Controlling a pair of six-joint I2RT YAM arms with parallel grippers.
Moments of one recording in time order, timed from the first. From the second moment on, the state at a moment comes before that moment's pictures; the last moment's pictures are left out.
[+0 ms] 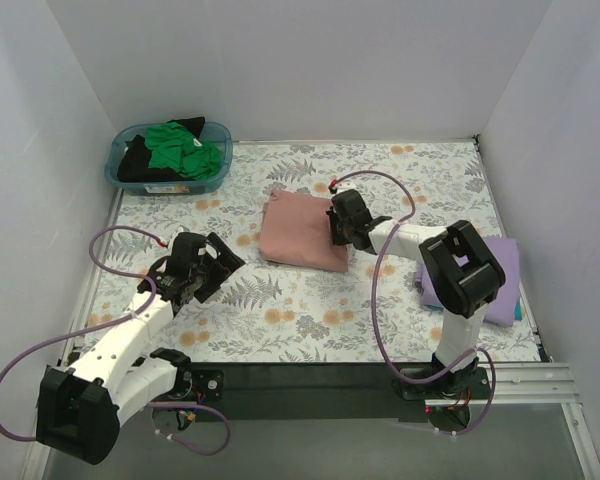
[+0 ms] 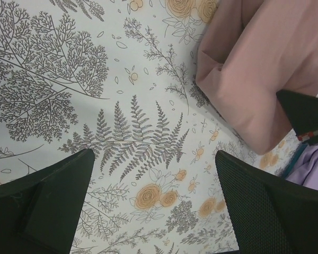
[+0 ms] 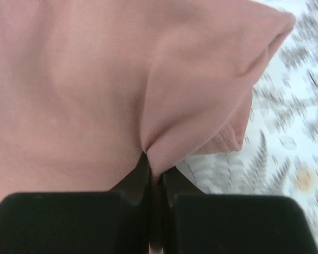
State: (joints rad) left arm -0.32 0.96 0.58 -0.45 -0.05 -1.01; right arm 0.60 1.90 1.11 0.01 0.13 0.29
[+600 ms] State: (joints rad) left arm -0.32 0.85 0.54 -0.43 -0.05 -1.00; right arm 0.61 1.46 0.87 -0.57 0.53 0.33
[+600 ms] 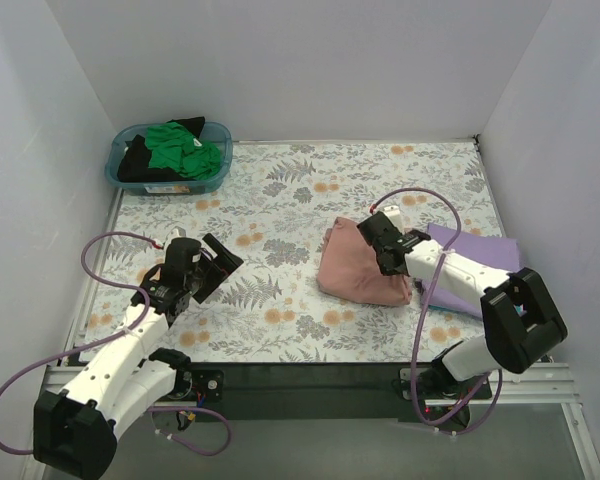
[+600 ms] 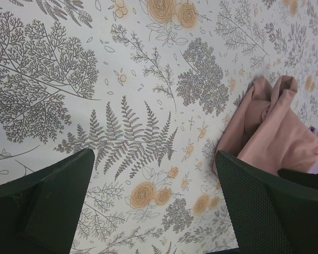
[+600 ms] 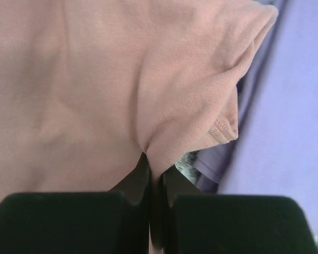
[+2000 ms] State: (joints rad) left arm -0.32 0.81 0.53 -0.42 -0.04 -0.99; right arm 0.33 1.14 1.24 -0.96 0.47 0.08
